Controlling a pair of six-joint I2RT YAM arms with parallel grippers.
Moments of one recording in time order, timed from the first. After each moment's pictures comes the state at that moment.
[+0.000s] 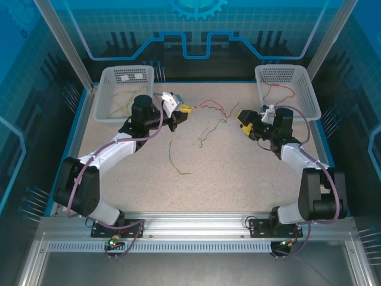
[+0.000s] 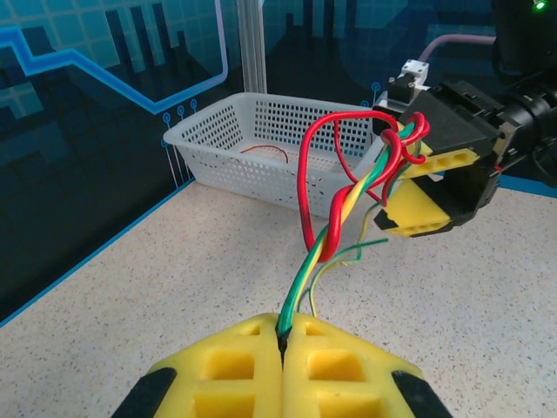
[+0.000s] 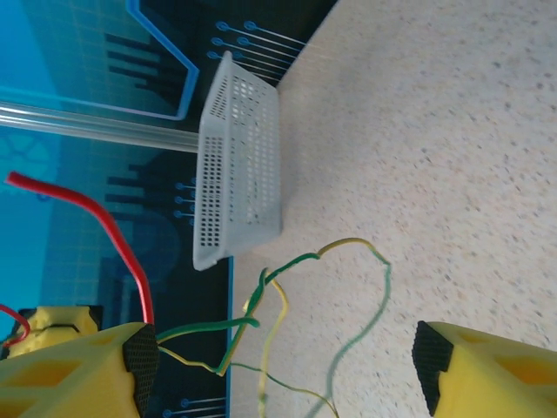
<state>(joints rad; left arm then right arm) -0.34 1.51 1.00 0.32 0.66 0.16 0.00 1.44 0.76 0.26 -0.77 1.00</state>
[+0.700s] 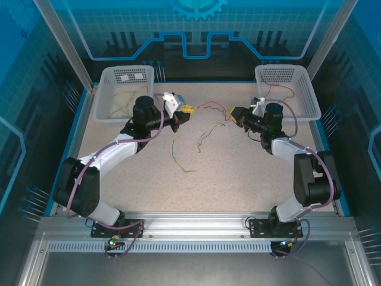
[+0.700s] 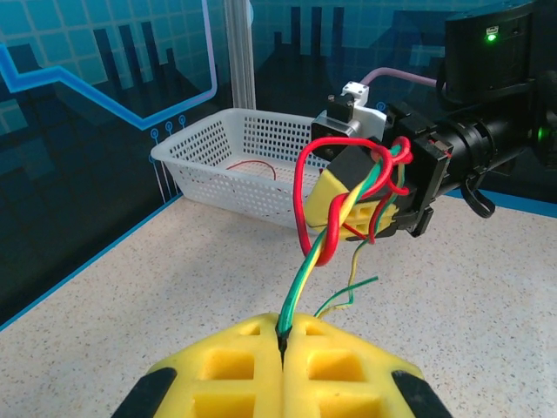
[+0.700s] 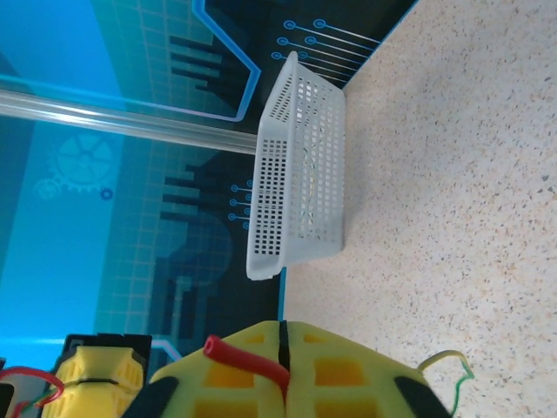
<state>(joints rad) -0.36 1.51 0.99 0.37 0.66 0.12 0.09 1.58 0.82 0.54 -0.76 1.16</state>
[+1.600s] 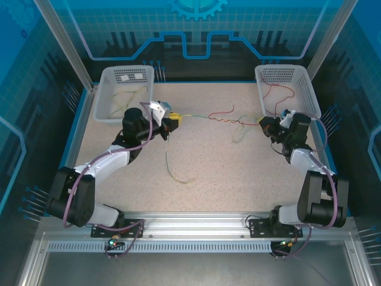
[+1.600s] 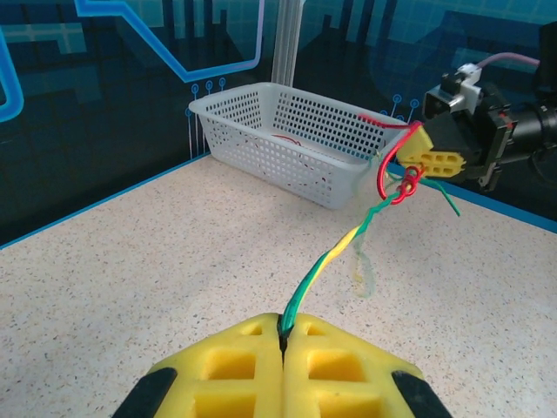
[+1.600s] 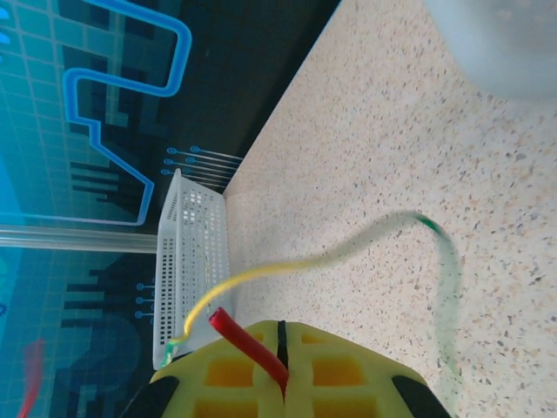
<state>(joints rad) -0.27 1.41 0.78 0.47 0.64 -0.01 -0.21 1.35 0.68 0.22 -0.66 0.93</state>
